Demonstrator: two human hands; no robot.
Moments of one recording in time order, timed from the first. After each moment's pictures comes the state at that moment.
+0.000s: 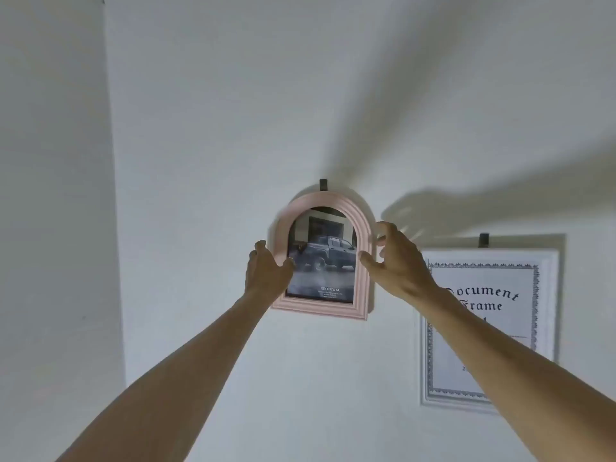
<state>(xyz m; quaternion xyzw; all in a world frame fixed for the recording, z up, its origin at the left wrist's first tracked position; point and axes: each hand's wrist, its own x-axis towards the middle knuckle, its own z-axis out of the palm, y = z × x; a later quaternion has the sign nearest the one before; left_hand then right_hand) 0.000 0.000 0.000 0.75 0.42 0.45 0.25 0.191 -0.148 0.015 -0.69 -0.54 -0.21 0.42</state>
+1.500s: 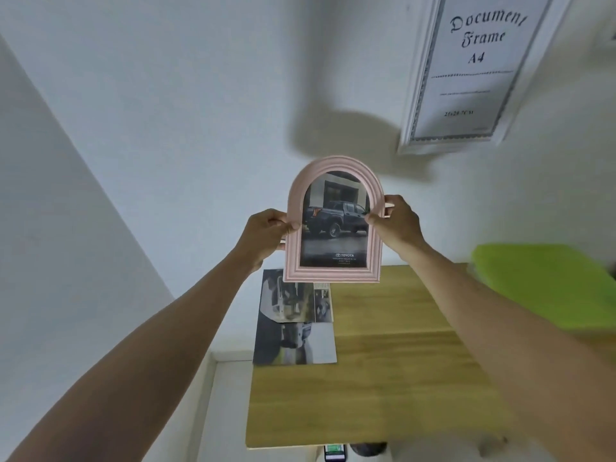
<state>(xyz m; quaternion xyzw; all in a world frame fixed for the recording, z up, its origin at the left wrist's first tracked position) -0.107 -0.064 -0.276 0.72 0.33 0.20 0.57 0.073 -0.242 -0.267 -0.85 -0.25 0.11 0.45</state>
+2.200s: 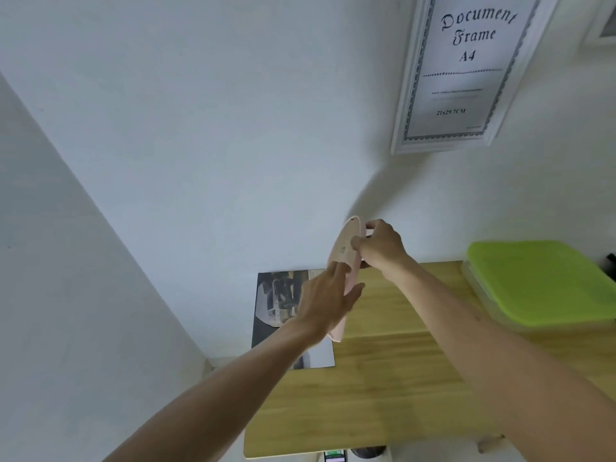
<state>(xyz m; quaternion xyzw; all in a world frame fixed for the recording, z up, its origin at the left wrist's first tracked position) -0.083 -0.177 -0.355 0.94 0.19 0.20 0.20 0.049 -0.237 -0.290 -0.83 -0.17 0.23 0.48</state>
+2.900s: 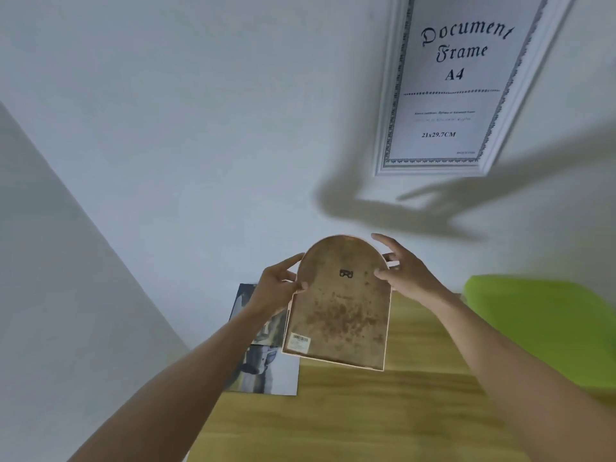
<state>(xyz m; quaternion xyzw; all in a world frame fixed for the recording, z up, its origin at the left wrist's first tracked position) -0.022 -0.128 -0.354 0.72 0.36 0.16 0.57 0.191 -0.307 -0.323 -0.80 -0.36 0.26 0.40</state>
